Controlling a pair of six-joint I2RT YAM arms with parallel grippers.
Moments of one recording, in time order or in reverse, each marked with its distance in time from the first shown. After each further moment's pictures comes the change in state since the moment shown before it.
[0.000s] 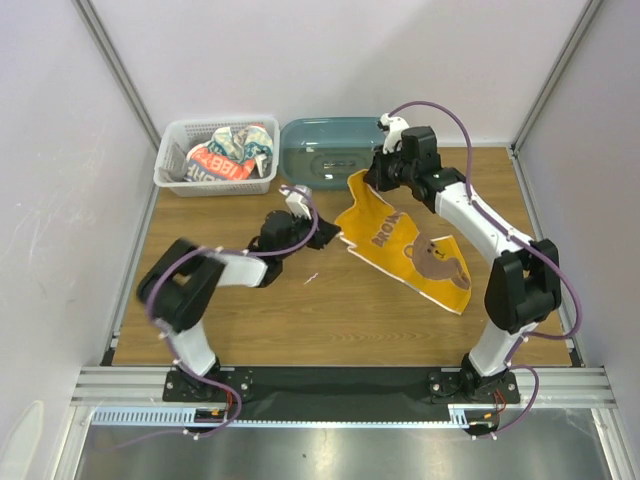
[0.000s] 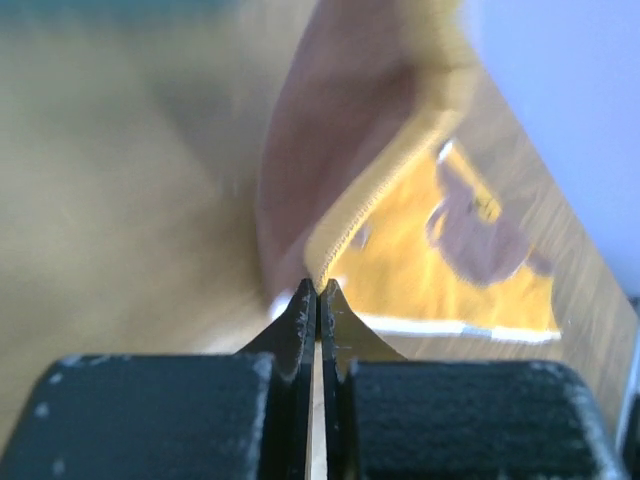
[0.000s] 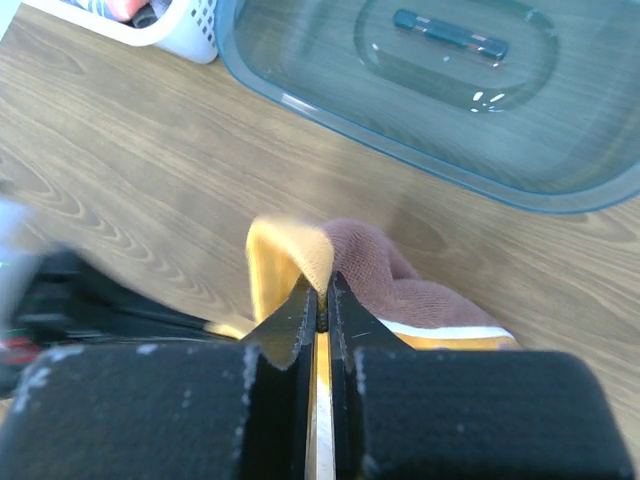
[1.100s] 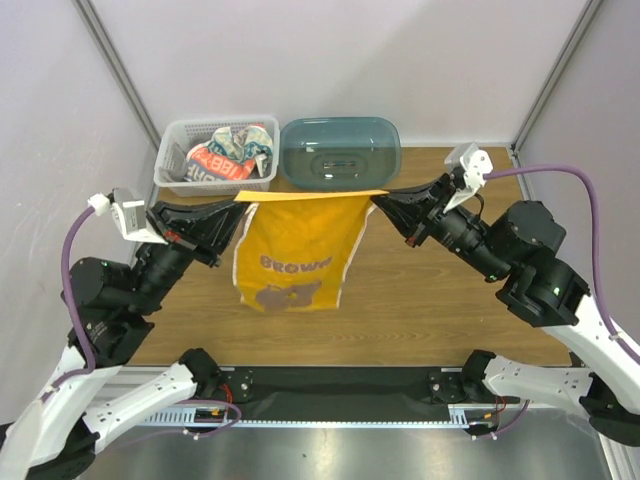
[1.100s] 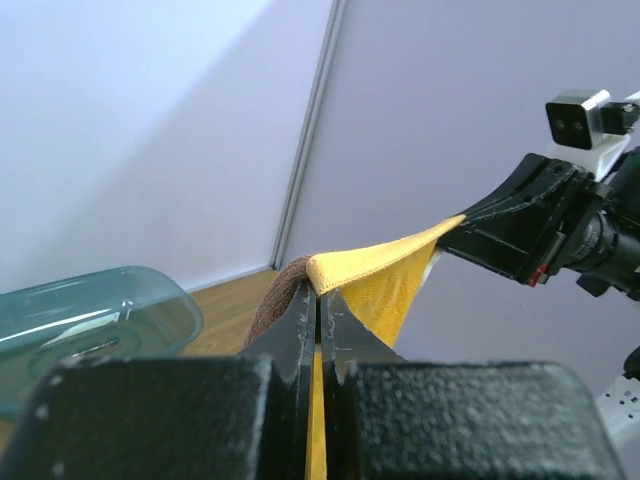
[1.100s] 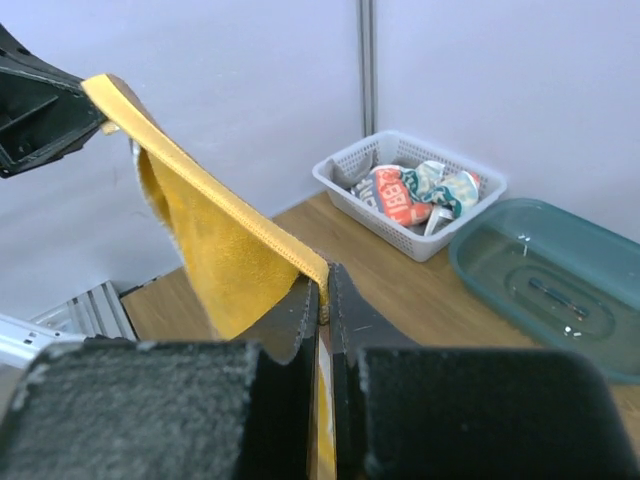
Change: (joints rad) left arm -0.207 -1.246 0.369 -0.958 -0.283 0.275; right arm 0.539 -0.828 -0.124 -0.005 0.294 -0.056
